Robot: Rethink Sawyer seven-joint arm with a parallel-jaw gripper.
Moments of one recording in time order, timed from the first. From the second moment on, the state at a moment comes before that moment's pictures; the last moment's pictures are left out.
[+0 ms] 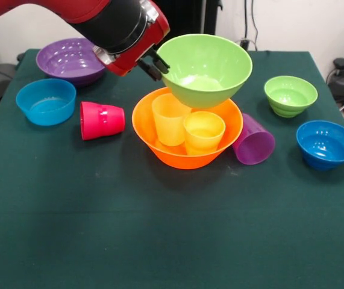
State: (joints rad) arm -0.90 -0.35 0.94 1.30 -0.45 1.48 1.26
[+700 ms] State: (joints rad) arm -0.90 -0.35 0.94 1.23 -0.45 1.48 1.26
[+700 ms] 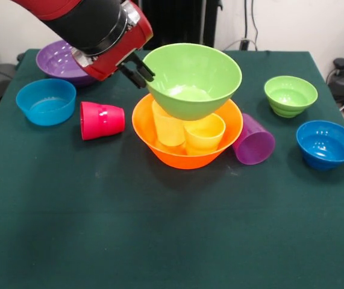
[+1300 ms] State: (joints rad) arm -0.90 -0.34 0.94 1.23 -0.46 1.48 1.26
